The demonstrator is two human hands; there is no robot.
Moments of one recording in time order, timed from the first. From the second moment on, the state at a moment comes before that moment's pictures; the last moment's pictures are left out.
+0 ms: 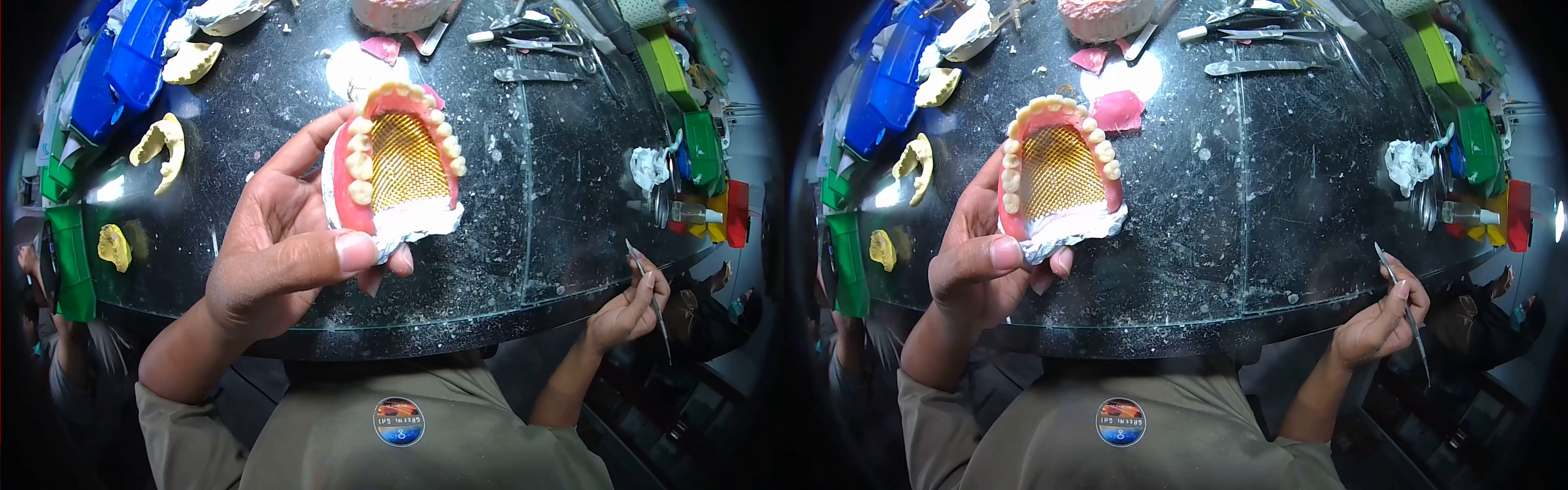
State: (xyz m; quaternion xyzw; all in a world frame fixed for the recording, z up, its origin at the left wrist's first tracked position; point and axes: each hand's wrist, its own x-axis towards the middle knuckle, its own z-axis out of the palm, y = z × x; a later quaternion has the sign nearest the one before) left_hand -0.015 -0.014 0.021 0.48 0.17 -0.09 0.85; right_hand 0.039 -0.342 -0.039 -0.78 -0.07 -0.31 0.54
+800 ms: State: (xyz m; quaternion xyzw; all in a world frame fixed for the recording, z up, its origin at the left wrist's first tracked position) left_hand -0.021 -0.015 0.016 0.51 0.18 -0.03 0.84; right_hand 0.037 -0.343 -0.038 -0.79 -0.08 -0.29 0.53
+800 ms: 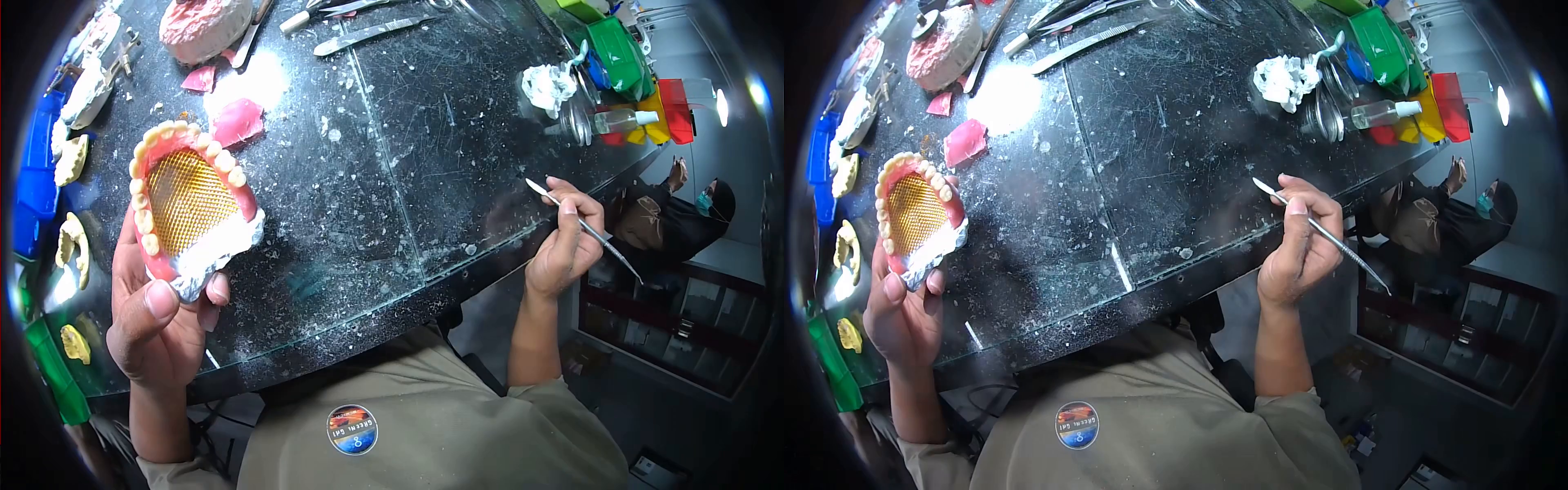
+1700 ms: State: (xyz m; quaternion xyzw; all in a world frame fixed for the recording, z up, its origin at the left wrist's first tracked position) left_hand -0.019 -0.013 0.021 0.47 0.16 -0.08 0.86; right_hand 0.038 -0.342 -0.039 -0.80 -0.05 -0.26 0.53
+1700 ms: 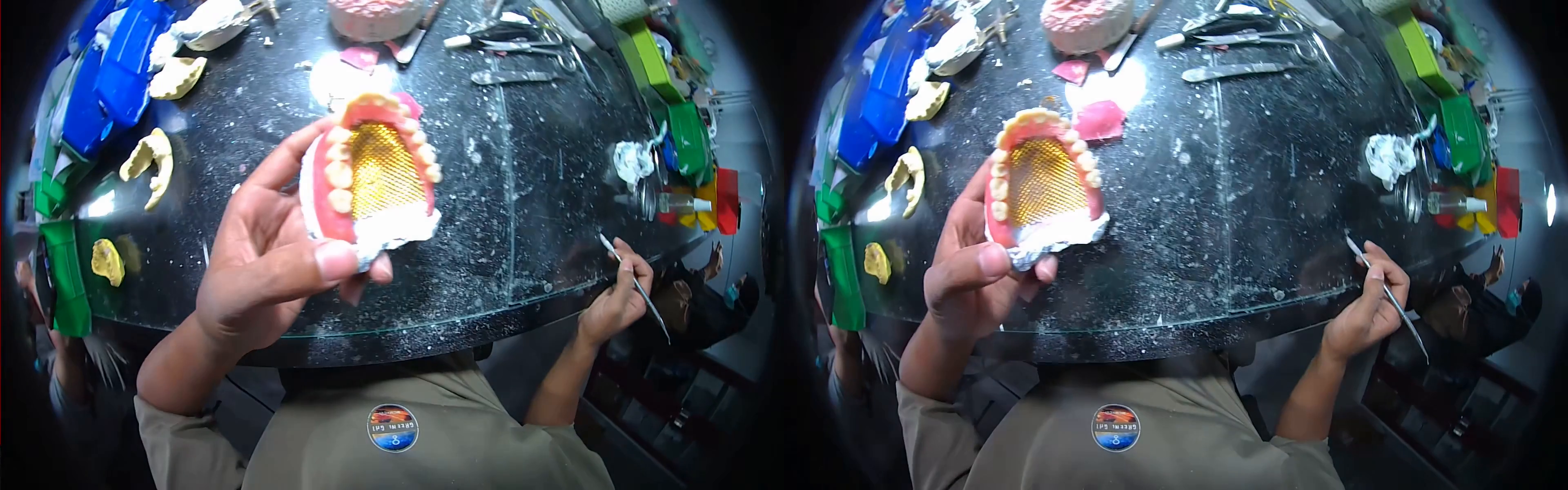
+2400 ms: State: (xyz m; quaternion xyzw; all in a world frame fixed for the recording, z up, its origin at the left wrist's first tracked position) left_hand -0.016 -0.011 0.022 0.43 0.15 -0.07 0.89; right_hand 0.064 -0.178 0.027 -0.68 -0.40 -0.02 0.62
